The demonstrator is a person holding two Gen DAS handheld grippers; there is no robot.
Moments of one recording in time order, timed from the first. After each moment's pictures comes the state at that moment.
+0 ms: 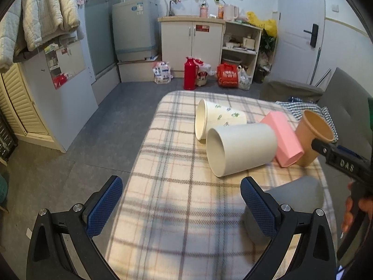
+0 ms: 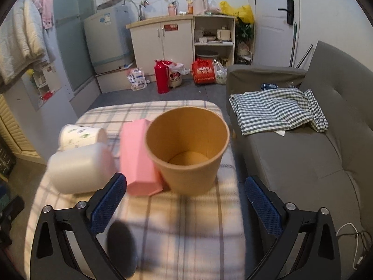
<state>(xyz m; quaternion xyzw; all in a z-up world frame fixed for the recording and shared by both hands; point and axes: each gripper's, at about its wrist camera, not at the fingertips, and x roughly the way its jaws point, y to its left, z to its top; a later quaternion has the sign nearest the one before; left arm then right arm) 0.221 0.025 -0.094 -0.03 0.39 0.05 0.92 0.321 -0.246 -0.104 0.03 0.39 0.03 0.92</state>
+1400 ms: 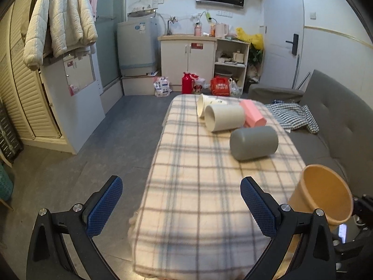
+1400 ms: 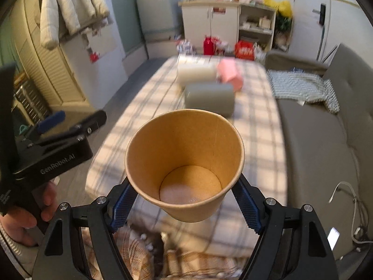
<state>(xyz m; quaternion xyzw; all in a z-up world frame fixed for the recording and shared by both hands) 0.026 0.040 -0.050 -0.02 0.33 0.04 0.94 0.018 -0.154 -0.060 -0.01 0.46 0.15 0.87</state>
